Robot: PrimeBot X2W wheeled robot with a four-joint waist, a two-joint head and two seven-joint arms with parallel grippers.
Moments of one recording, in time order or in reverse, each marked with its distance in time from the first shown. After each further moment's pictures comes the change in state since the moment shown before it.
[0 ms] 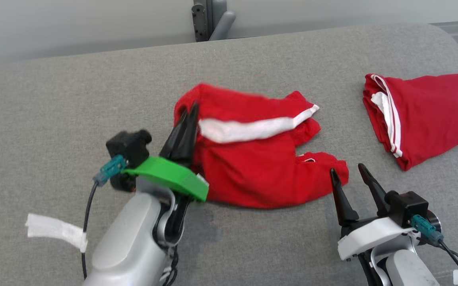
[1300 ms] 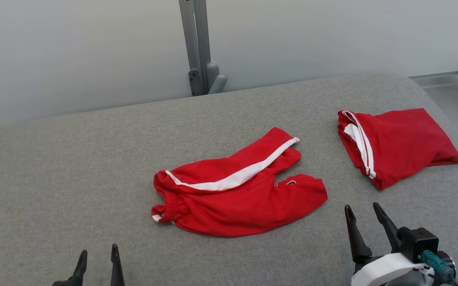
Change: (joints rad) left arm 0.686 0.003 0.521 -0.099 0.533 0.014 0.000; right arm 0.146 0.010 -0.062 -0.005 -0.023 0.000 0.000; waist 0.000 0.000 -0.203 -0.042
